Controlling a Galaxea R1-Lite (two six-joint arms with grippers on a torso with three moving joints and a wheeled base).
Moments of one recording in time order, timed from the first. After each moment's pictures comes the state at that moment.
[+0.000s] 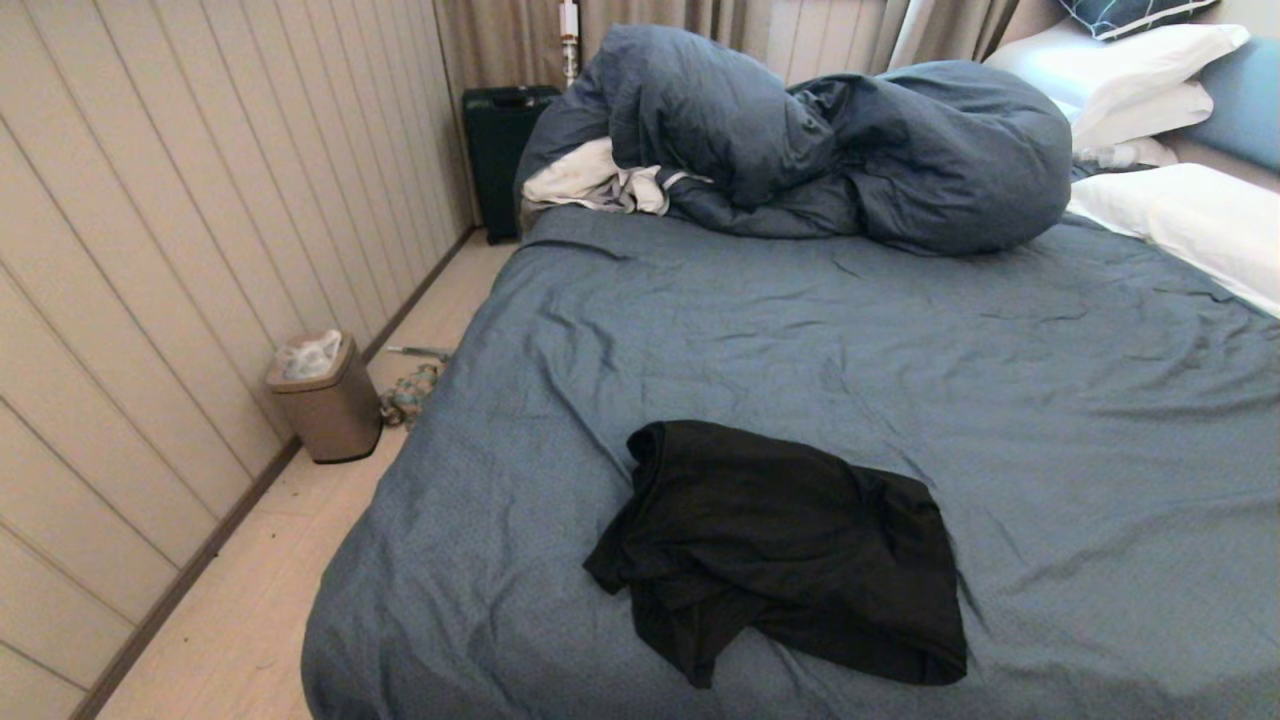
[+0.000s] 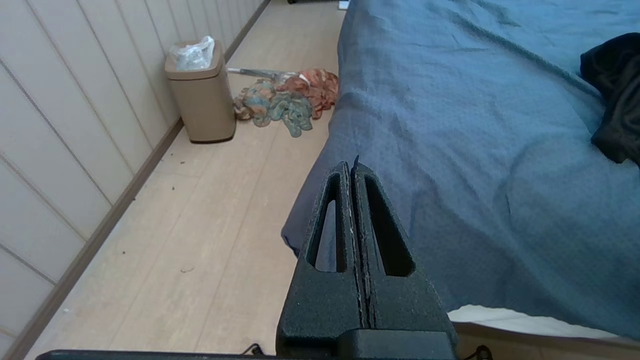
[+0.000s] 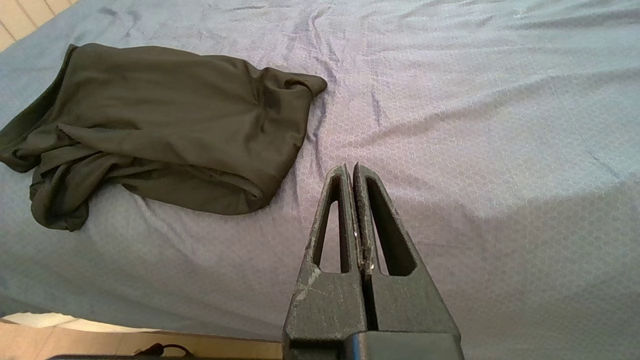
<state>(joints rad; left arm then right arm) 0.01 0.00 0.00 0.01 0.00 -0.01 0.00 0.00 0.00 -0.03 -0.02 0.10</state>
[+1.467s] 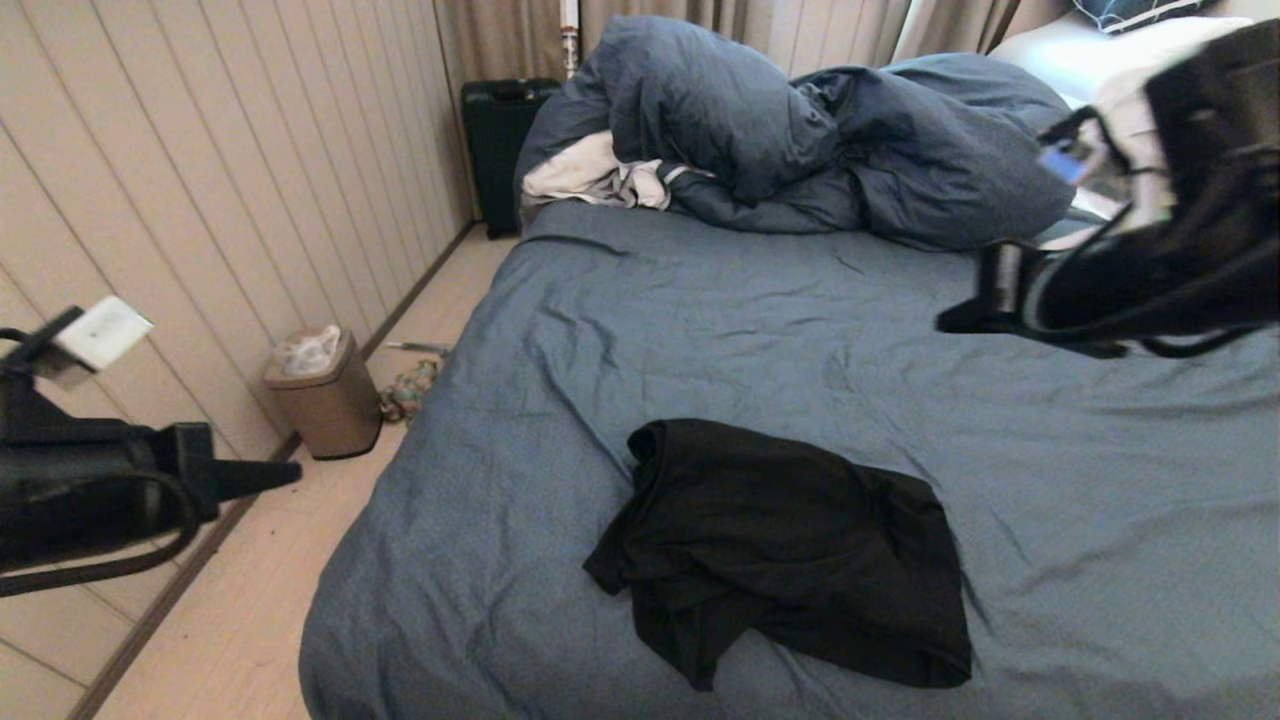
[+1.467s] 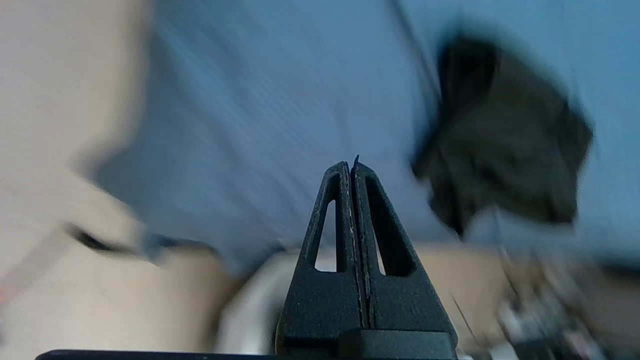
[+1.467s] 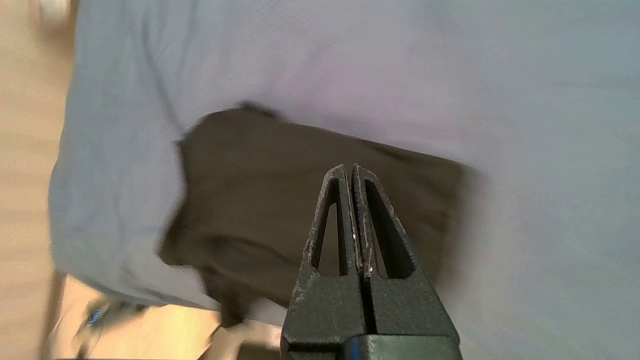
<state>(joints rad) -0.17 1.26 -0.82 0.14 -0.30 -0.35 0.30 1.62 -1.57 0.53 -0.01 0.37</state>
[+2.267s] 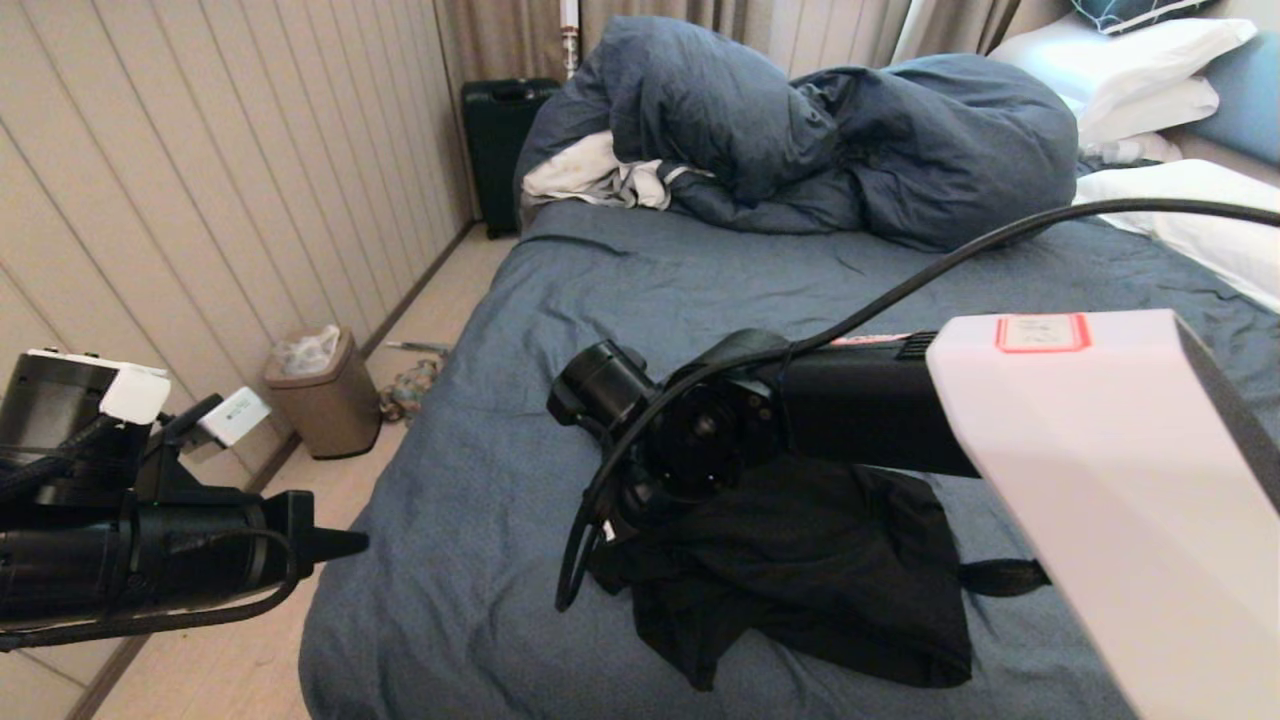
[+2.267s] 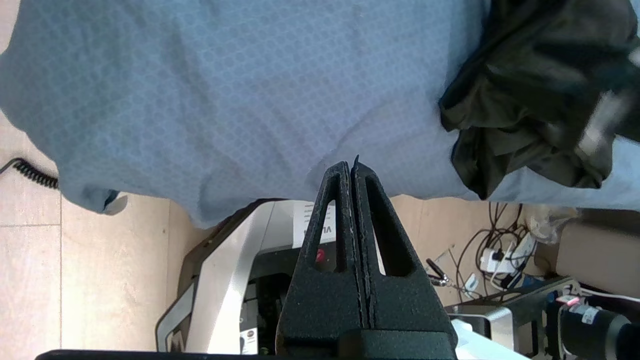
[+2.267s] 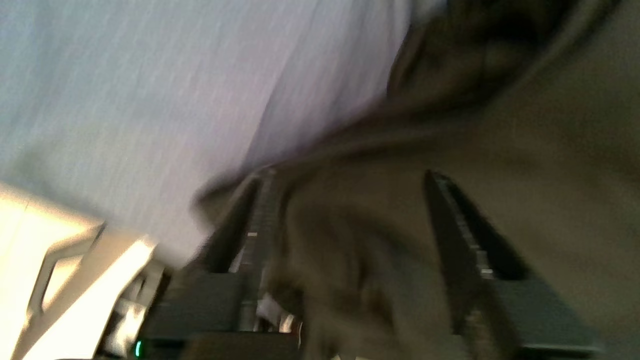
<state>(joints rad) -0.22 1.40 -0.70 0.05 -0.31 -0.40 0.82 2.28 -1.96 0.68 -0.32 0.29</state>
